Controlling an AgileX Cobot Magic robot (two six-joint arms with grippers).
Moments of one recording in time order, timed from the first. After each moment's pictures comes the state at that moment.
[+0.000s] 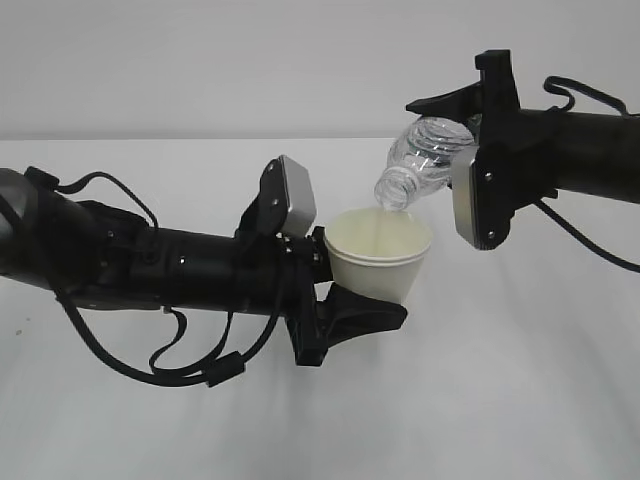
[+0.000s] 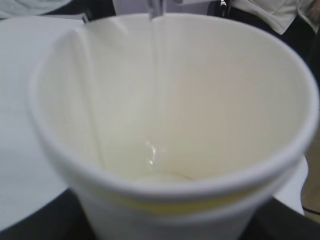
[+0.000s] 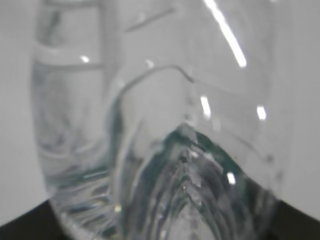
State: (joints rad) left arm -0.54 2.05 -0.97 1.13 -0.98 -0.60; right arm 0.15 1.72 -0.89 -0.92 -0.67 -0.97
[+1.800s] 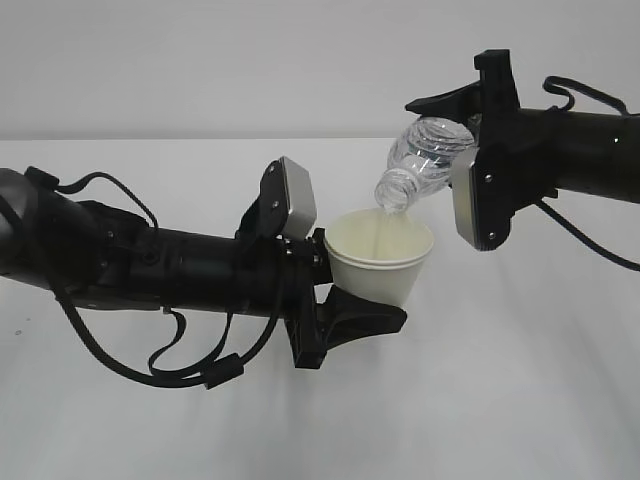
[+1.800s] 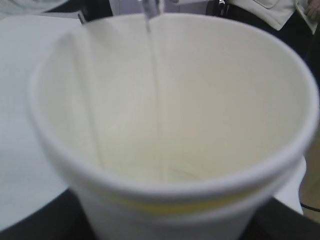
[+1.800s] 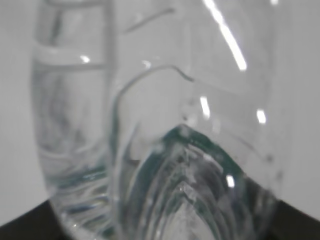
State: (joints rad) left arm -0.54 2.05 -0.97 1.14 -0.98 -0.60; right arm 0.15 1.72 -0.89 -0.92 -0.67 -0.99
